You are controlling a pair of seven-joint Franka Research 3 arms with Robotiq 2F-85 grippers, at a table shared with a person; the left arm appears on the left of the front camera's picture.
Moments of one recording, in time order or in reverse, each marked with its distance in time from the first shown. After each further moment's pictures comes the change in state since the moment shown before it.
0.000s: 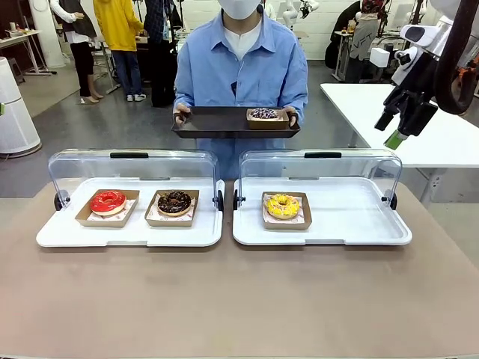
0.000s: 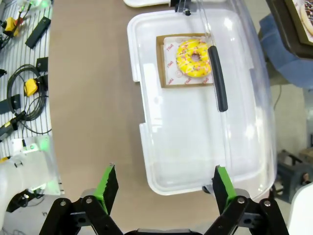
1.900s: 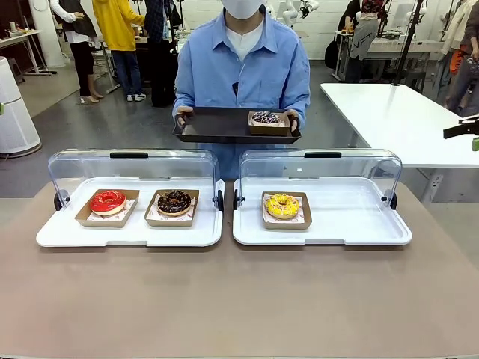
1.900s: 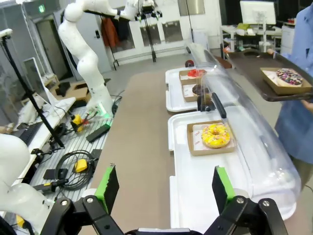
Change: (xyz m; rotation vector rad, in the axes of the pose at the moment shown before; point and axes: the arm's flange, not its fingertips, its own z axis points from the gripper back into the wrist) left arm 0.000 0.000 0.000 0.000 0.000 0.000; right arm -0.268 -0.033 -0.016 0.256 -0.938 -0.064
